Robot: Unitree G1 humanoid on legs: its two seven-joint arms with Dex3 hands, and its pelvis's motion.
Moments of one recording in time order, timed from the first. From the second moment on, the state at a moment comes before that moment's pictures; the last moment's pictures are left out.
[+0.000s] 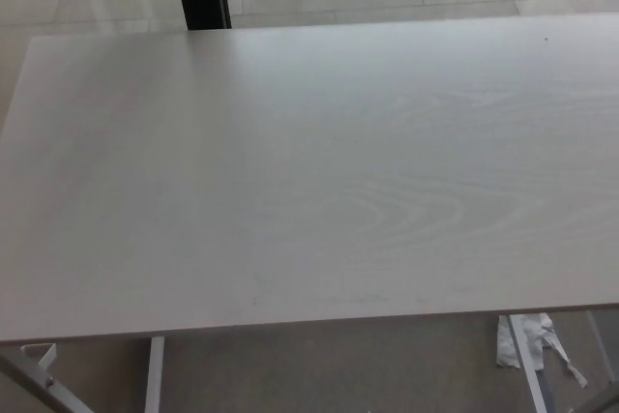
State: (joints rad) left_arm 0.37 0.59 0.68 0.45 -0.12 0.17 -0.21; right_arm 0.19 -0.40 -0.57 0.29 0.24 0.03 0.06
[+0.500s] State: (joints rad) left_arm 0.27 0.58 0.67 0.52 -0.21 0.05 -0.30; right_arm 0.19 -0.40 -0.62 0.32 0.24 -0.01 0.02
